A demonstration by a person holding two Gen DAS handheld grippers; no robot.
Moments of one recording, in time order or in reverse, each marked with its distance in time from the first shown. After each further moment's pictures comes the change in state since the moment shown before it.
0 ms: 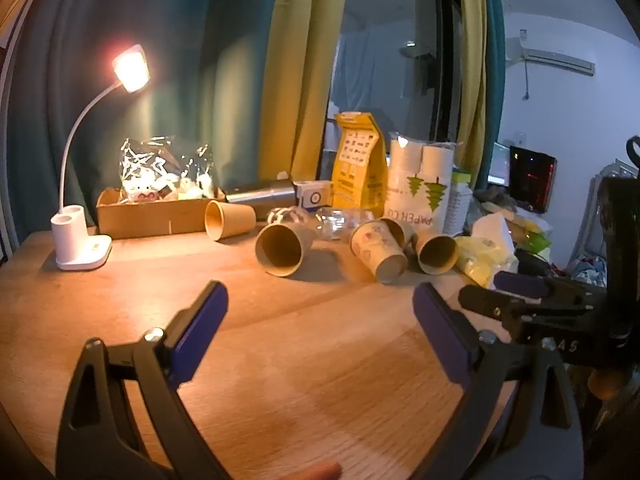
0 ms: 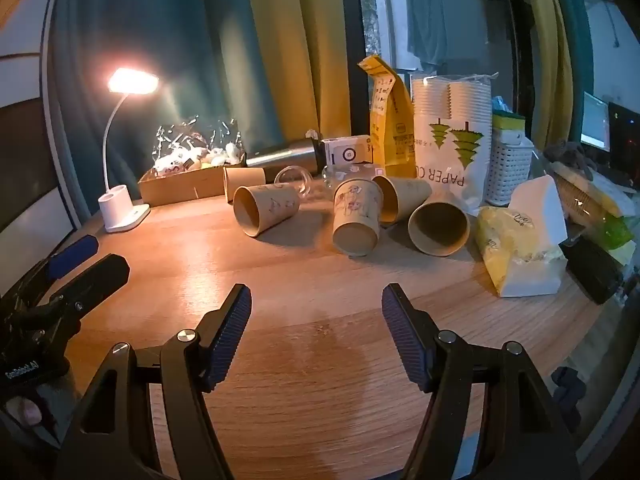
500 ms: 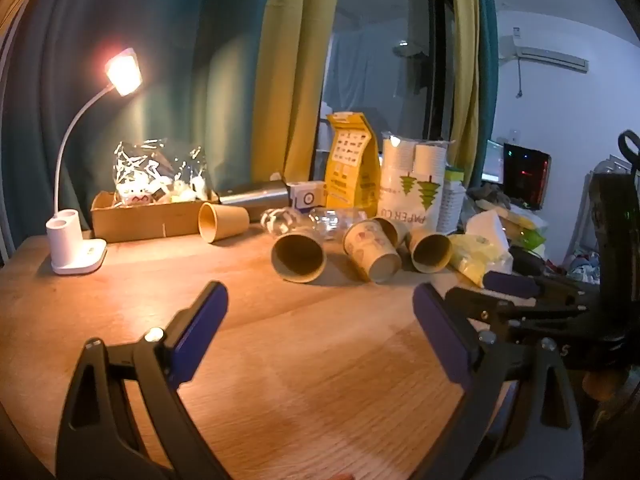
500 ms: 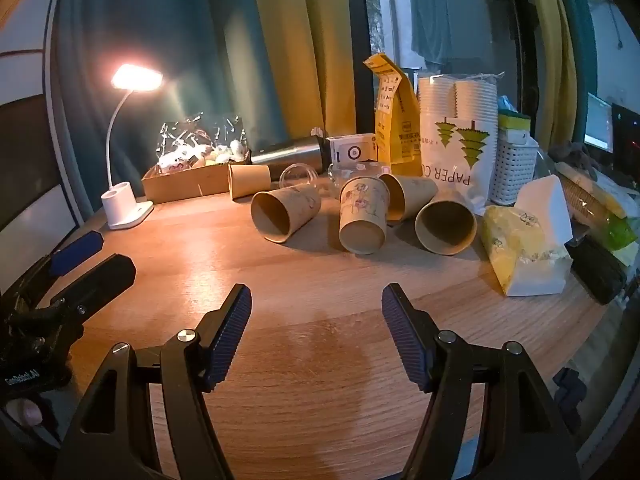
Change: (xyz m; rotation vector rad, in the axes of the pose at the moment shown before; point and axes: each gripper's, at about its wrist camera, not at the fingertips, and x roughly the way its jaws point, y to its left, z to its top) left arm -0.002 -0.004 -0.002 0.021 -0.011 -0.014; right arm 0.003 0.005 -0.001 -0.019 0.017 0.004
